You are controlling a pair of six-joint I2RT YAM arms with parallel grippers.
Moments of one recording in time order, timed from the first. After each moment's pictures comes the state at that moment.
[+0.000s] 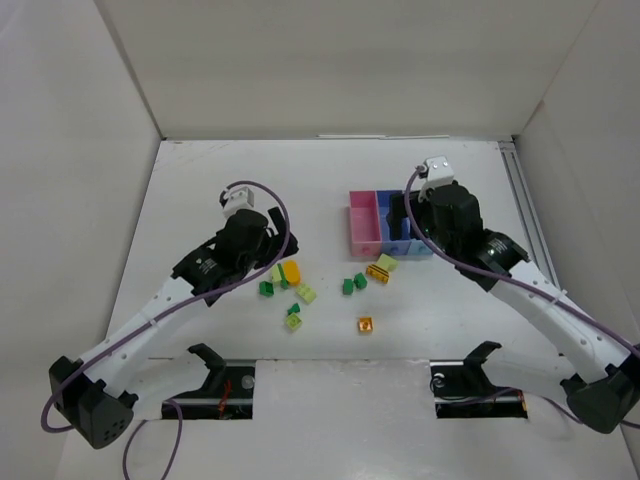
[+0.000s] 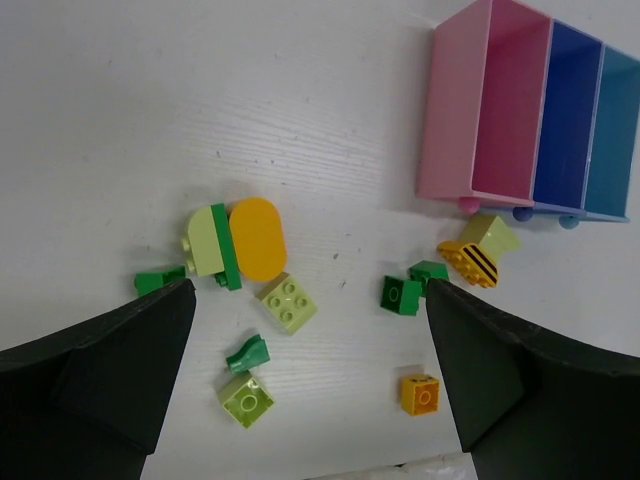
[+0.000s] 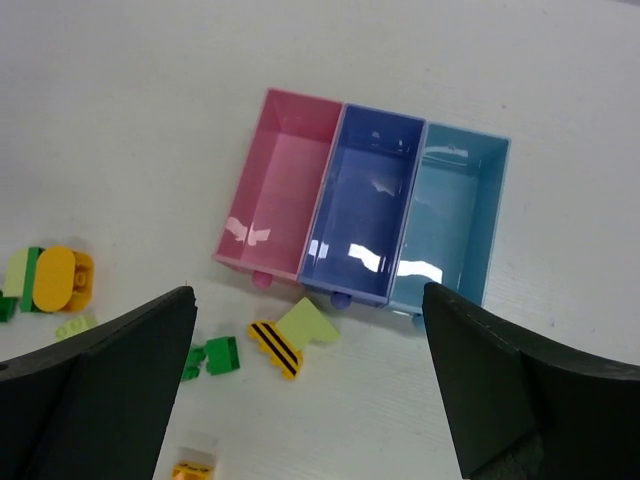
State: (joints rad) left arm -0.65 0.98 0.91 -0.62 -0.31 -0.82; right arm 0.63 1.08 1.07 -0.44 0.31 0.18
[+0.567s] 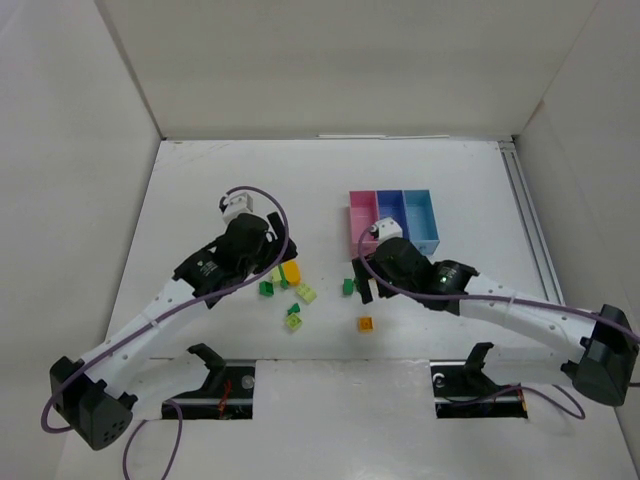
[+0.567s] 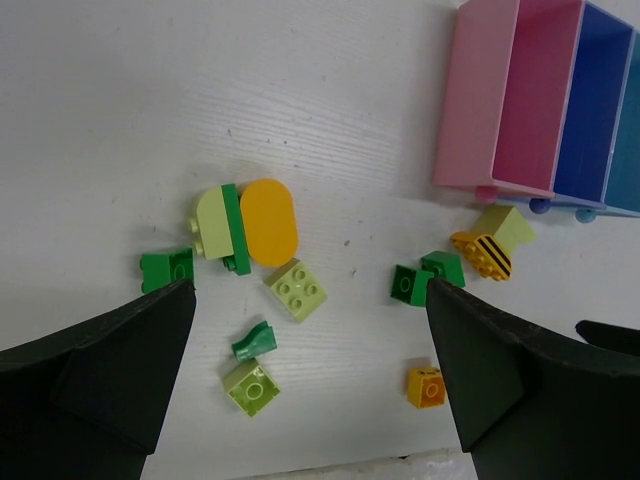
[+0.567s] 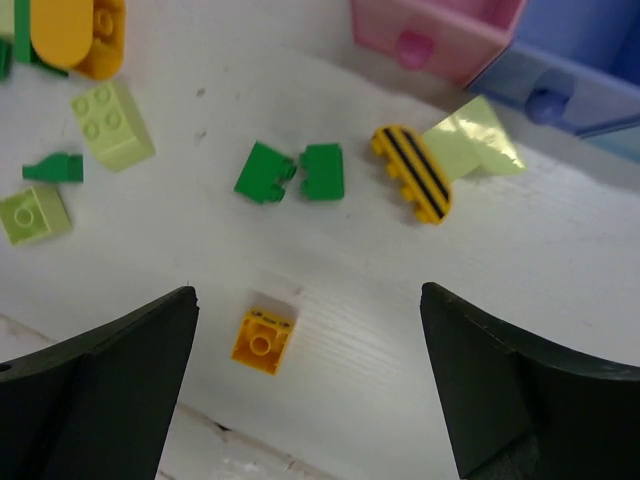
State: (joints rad) left arm -0.65 0.97 0.88 -0.64 -0.30 -0.86; right arm 0.92 1.15 0.86 -0.51 0.30 0.43
